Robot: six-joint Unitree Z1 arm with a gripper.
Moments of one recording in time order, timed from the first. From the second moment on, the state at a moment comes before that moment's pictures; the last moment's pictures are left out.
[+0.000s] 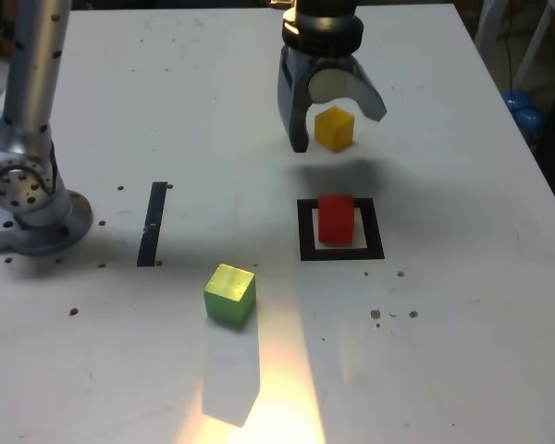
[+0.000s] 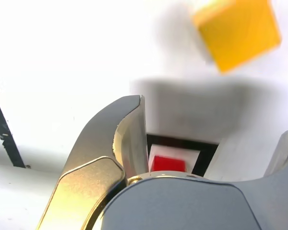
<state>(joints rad) 0.29 2.00 -1.53 1.17 0.00 0.06</state>
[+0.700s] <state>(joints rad) 0.44 2.23 -1.73 1.24 0.00 0.06</state>
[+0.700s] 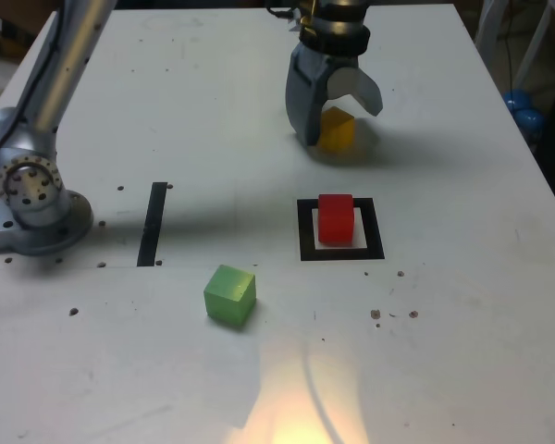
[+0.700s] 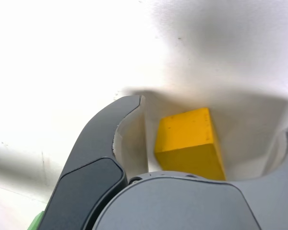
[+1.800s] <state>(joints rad) 0.42 2.23 -1.77 1.26 0.02 0.06</state>
